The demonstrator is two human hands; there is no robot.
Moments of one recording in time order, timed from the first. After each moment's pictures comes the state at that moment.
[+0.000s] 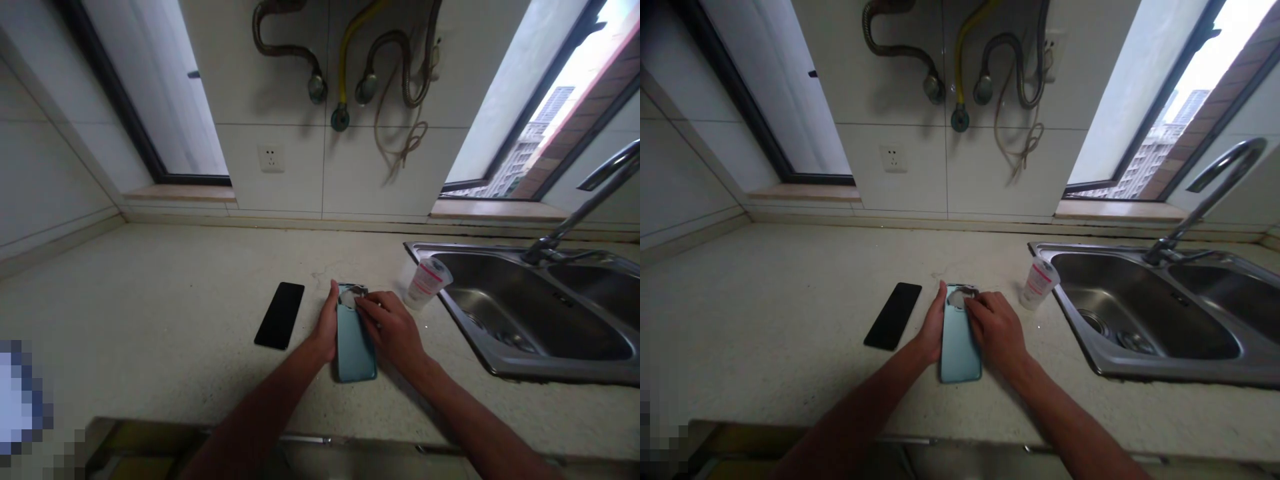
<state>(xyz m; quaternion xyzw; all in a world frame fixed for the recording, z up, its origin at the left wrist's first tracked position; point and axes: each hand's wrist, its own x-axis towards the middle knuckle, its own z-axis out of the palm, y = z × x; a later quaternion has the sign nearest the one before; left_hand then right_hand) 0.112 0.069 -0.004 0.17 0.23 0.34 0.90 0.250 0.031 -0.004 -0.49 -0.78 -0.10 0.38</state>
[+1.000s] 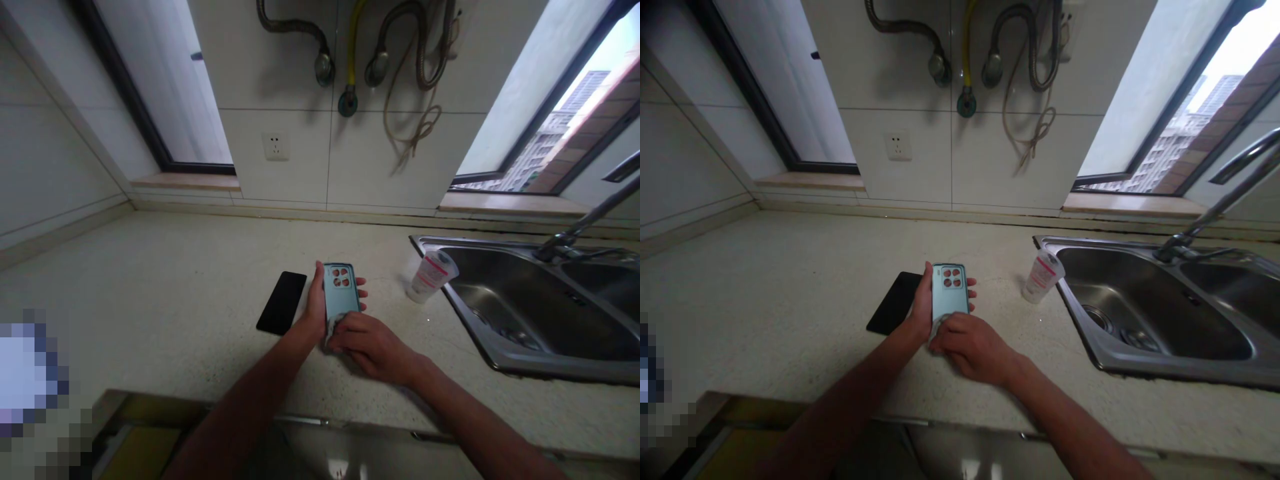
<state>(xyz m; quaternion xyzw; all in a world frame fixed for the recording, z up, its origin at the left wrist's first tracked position) 0.095 0.082 0.003 0.24 0.24 0.42 0.84 0.230 0.015 0.008 -0.24 -0.91 0.12 0.33</state>
